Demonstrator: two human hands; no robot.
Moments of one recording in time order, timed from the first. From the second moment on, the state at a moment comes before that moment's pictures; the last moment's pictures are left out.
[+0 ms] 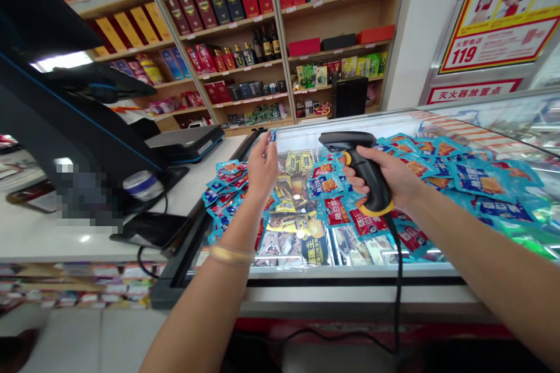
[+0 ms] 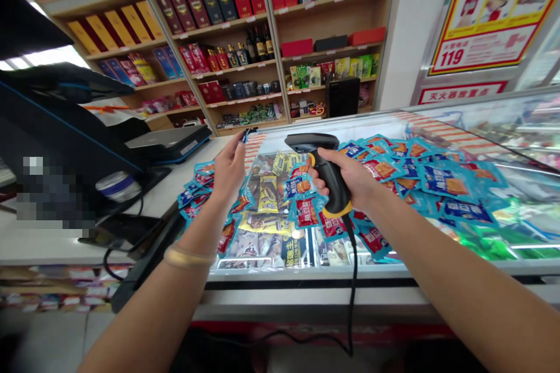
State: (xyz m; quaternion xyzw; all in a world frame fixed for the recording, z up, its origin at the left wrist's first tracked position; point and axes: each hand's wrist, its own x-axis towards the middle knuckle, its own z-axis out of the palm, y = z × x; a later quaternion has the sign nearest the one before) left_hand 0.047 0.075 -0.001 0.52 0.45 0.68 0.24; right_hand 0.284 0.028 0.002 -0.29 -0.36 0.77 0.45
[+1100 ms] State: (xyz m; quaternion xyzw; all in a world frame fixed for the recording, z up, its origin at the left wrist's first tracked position) left_hand 0.097 0.073 -0.043 0.72 0.48 0.38 0.33; right_hand 0.330 0.044 -0.002 -0.30 -0.37 0.71 0.52
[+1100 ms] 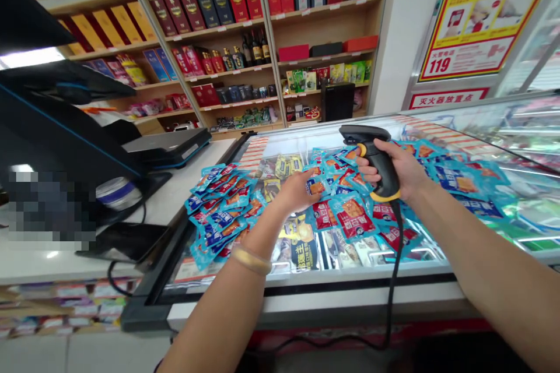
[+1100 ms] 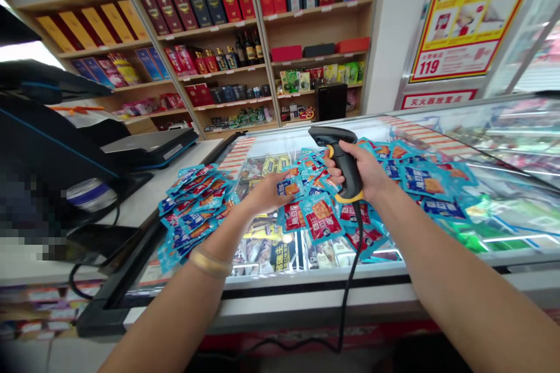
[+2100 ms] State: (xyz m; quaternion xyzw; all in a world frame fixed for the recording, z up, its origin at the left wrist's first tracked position) left_hand 0.083 0.075 -0.051 0.62 0.48 0.48 0.38; right_hand 0.316 0.035 -0.012 -0.31 -0.37 0.73 0.48
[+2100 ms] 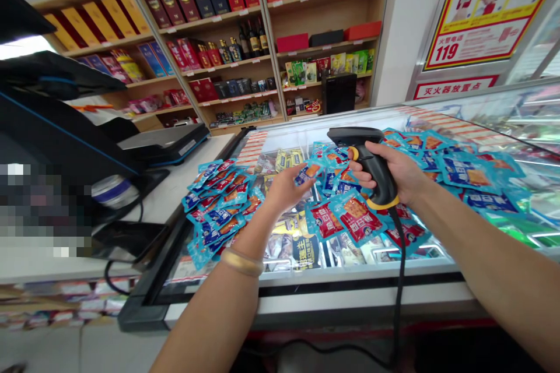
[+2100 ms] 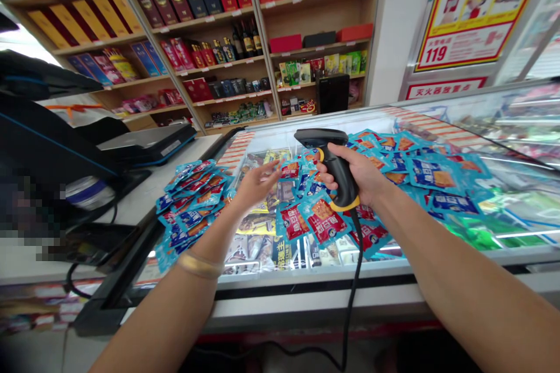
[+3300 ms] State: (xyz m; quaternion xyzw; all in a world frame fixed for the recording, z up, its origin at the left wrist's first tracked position) left_hand 0.073 0.078 -0.031 0.54 0.45 0.61 0.36; right_hand 0.301 0.037 -0.013 -0.29 -0.34 0.75 0.49
